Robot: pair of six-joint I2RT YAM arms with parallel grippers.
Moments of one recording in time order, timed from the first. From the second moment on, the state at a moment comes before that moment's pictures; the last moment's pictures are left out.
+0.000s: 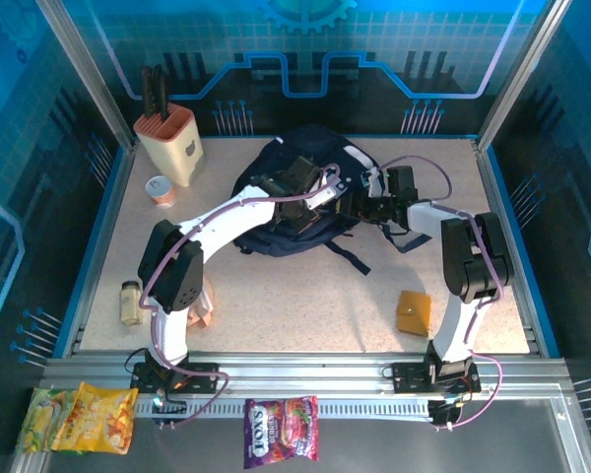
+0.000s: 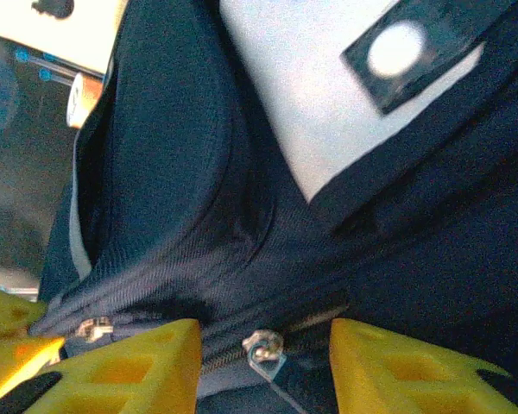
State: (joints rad) left arm -0.63 1.96 1.66 -0.75 -0.08 0.28; right arm 0.16 1.88 1.10 -0.01 -0.76 0.42
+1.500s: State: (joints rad) left arm -0.61 1.96 1.66 -0.75 -0.04 0.23; right arm 0.24 1.90 1.20 -0.28 -0.61 0.09
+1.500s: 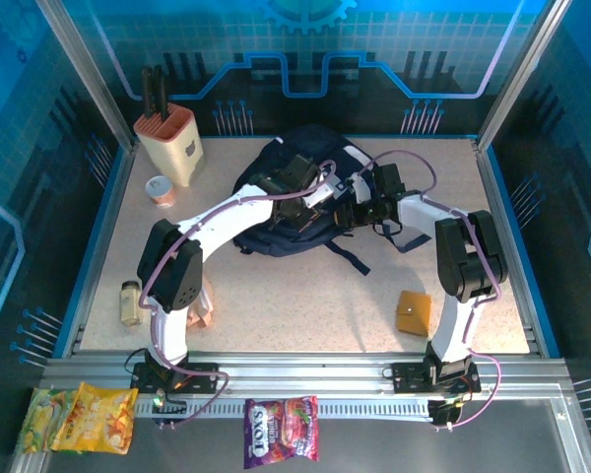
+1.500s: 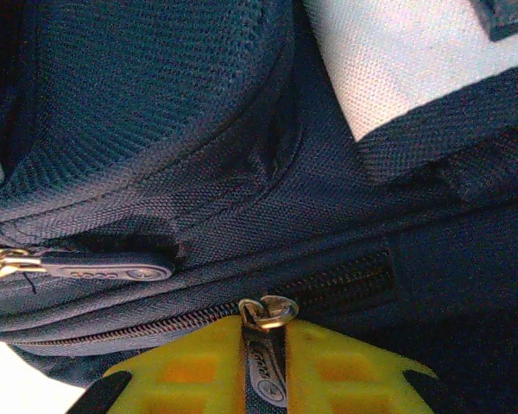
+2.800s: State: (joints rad) left arm -0.58 1.96 1.67 -0.73 0.08 0.10; right arm 0.35 1.76 0.97 -0.01 -0.54 0.30
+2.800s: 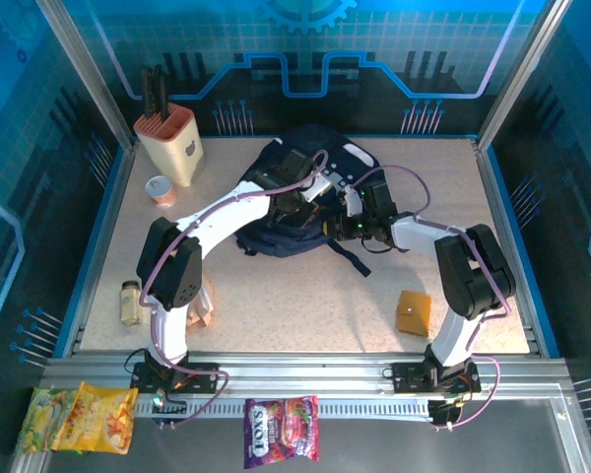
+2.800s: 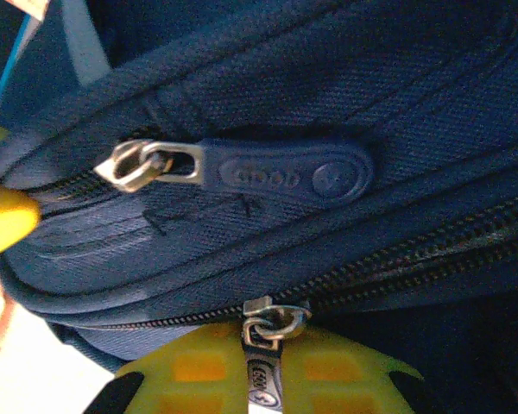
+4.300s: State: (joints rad) left arm -0.54 1.98 1.67 -0.56 0.26 -0.10; right arm 0.25 1.73 0.90 0.27 -0.56 1.20
